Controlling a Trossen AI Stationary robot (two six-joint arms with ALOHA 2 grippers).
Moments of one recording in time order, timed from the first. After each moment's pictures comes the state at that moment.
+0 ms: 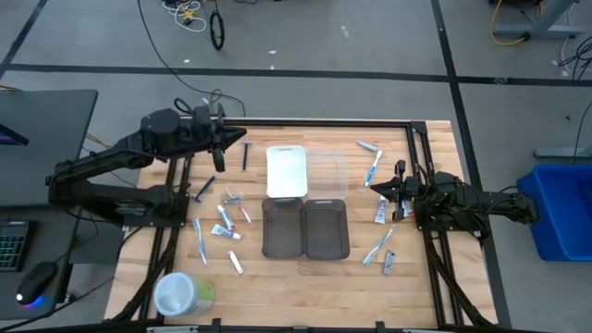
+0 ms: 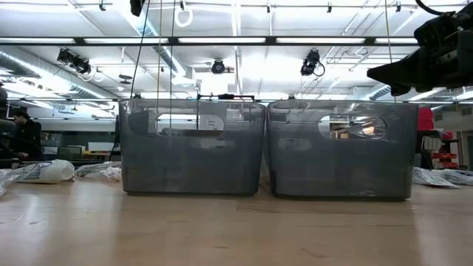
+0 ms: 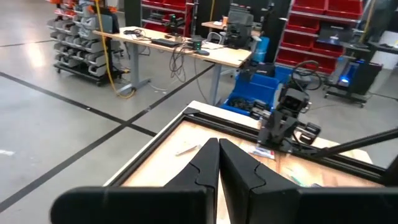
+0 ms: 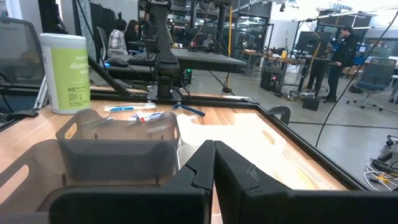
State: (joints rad) left arm 0.29 0.85 1.02 -0.28 -0.09 -0.14; right arm -0.08 0.02 0.01 0.01 0.03 -0.10
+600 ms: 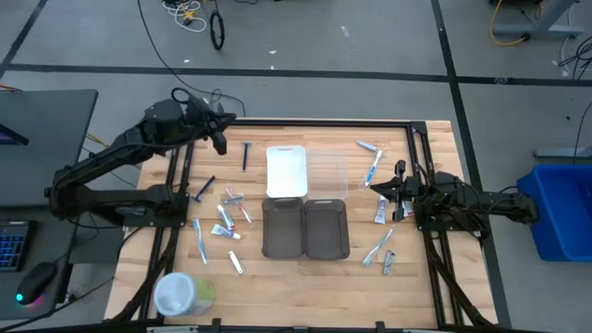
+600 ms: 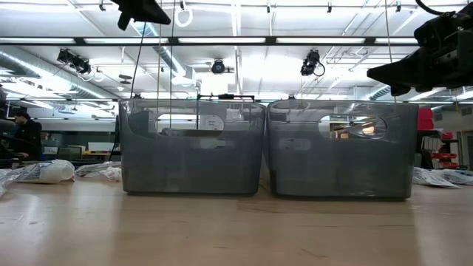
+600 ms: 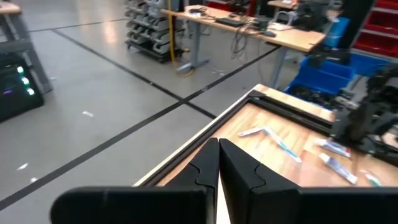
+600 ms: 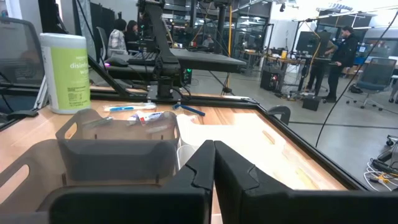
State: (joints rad) left arm 0.48 0.85 1.02 -0.40 -0.17 -0.13; right arm -0.08 0.02 0.01 0.01 0.03 -0.11
